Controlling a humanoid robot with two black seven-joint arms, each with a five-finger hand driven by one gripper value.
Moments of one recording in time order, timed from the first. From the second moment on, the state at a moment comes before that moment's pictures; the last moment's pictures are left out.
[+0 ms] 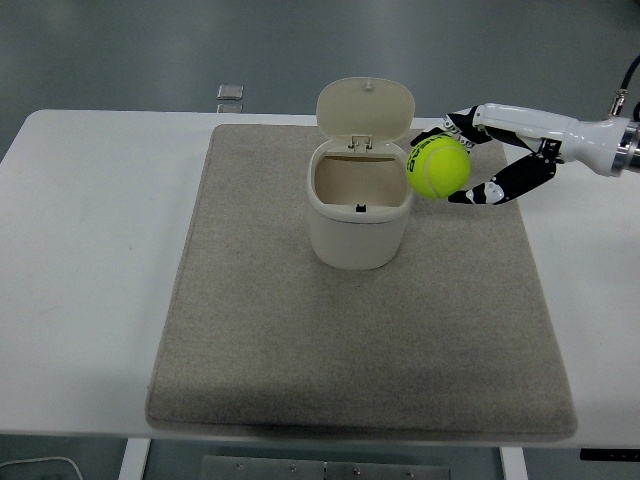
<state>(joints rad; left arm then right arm) 0.05 0.00 -0.13 -0.11 0.09 -0.10 -0.02 1.03 -0.72 0.49 1.32 -1.14 0.42 0.35</state>
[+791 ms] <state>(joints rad) 0.05 0.00 -0.13 -0.11 0.09 -0.10 -0.02 1.04 -0.60 0.48 1.32 -1.14 0.33 0.19</state>
